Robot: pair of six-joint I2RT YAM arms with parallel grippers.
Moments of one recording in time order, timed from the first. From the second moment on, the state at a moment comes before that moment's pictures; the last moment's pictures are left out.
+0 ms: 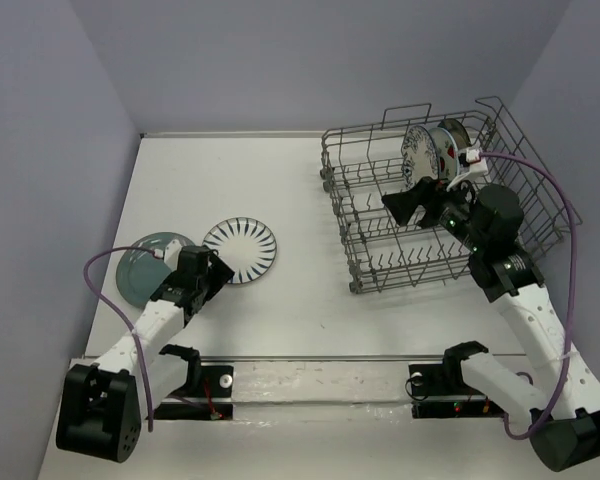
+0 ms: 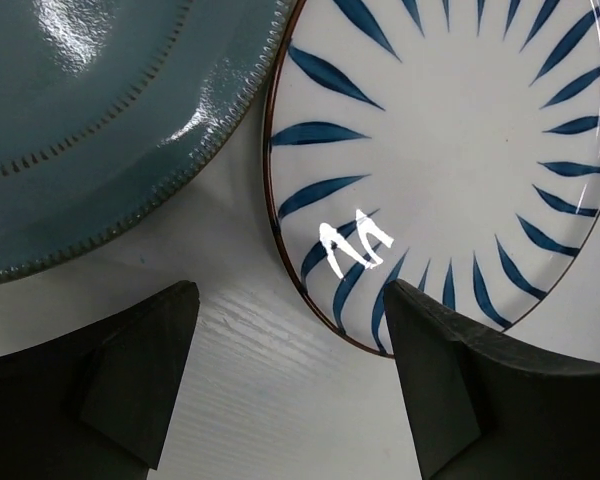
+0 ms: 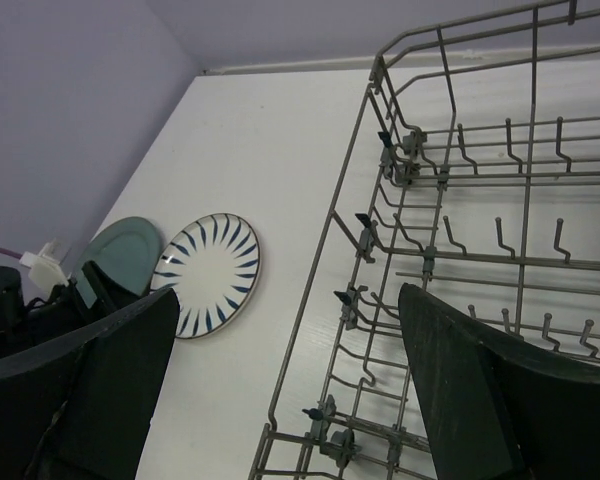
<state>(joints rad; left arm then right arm) -0.22 0.93 0.35 -0.27 -0.21 -0.93 0.27 0.88 0.95 -0.19 -0.29 0.41</state>
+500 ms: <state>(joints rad) -0.22 1.11 0.35 -0.04 -0.23 -0.98 0.28 0.86 0.95 -0.17 -0.33 0.43</state>
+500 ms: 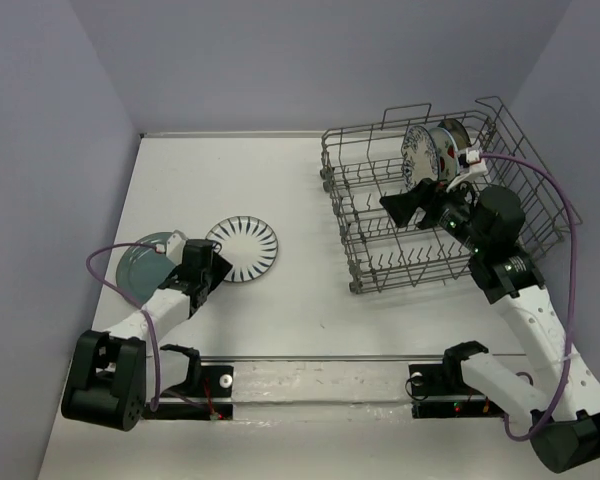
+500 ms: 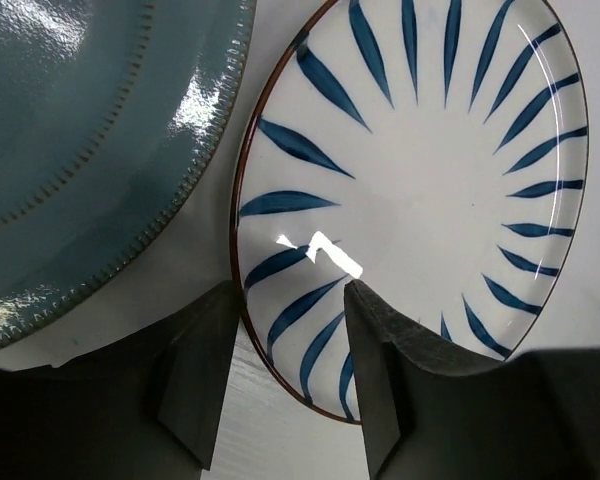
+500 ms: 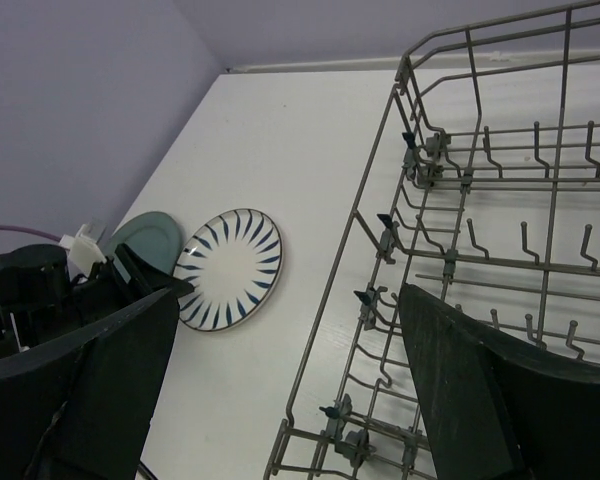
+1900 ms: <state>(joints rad) -0.22 0.83 0.33 -0.03 -0.11 -0.82 0.46 1.09 0.99 -0.15 -0.43 0.46</state>
